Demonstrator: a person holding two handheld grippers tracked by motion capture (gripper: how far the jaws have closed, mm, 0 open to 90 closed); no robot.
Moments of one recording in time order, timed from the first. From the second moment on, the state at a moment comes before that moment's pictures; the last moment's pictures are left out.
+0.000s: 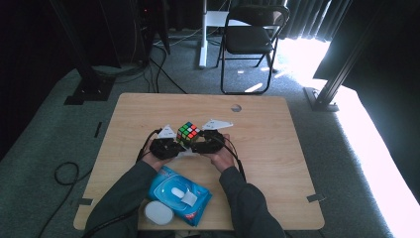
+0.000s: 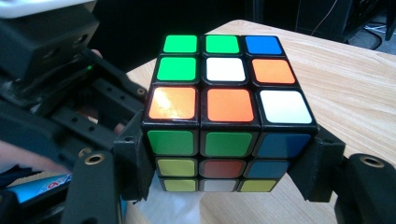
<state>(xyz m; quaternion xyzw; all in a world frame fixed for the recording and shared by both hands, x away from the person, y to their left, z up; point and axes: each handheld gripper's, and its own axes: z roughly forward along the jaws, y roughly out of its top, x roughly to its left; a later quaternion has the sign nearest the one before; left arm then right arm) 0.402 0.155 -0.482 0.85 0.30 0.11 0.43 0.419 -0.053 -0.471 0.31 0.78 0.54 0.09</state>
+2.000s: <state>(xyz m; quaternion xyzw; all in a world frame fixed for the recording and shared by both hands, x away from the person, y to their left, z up) 0.400 0.196 -0.468 0.81 0.32 0.12 0.47 0.420 -0.068 -0.481 0.32 0.79 0.51 0.12</state>
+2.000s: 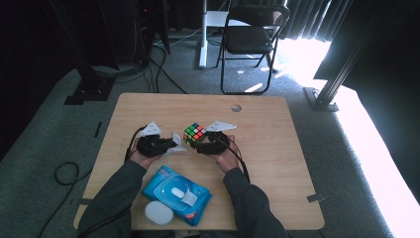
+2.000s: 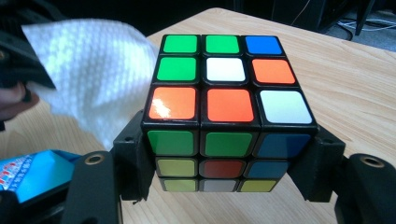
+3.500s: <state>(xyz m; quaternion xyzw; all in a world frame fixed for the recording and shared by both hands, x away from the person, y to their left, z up) 0.403 0.229 -0.480 0.80 0.41 0.15 0.42 0.419 -0.051 -0.523 0.30 0.83 0.45 0.13</state>
